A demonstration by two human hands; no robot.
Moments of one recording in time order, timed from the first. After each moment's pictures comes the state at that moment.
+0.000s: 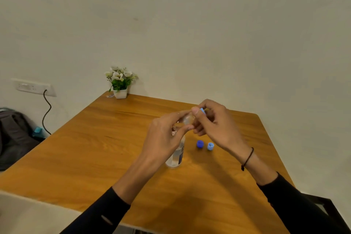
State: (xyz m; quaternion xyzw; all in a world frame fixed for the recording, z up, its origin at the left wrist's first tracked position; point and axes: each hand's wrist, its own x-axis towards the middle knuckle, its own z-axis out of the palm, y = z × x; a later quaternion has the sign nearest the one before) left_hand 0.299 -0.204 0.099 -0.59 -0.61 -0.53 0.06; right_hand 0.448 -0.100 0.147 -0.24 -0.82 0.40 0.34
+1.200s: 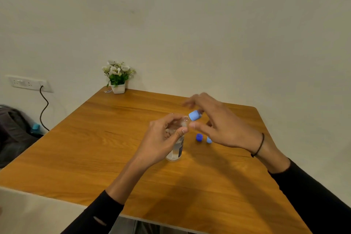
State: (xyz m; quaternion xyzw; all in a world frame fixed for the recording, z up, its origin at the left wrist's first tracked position) left_hand 0.288 -0.215 0.075 -0.57 -0.58 -0.57 -0.14; right_hand 0.466 -0.097 0.161 -0.14 -0.96 0.16 0.20
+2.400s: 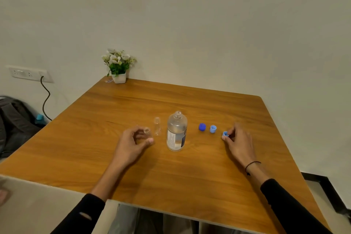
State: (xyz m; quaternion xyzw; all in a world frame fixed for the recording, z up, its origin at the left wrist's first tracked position) left_hand 0.205 -0.241 -0.031 -0.42 -0.73 -0.51 -0.18; right_hand 0.517 -0.023 -0.025 -0.51 -0.79 0.20 0.29
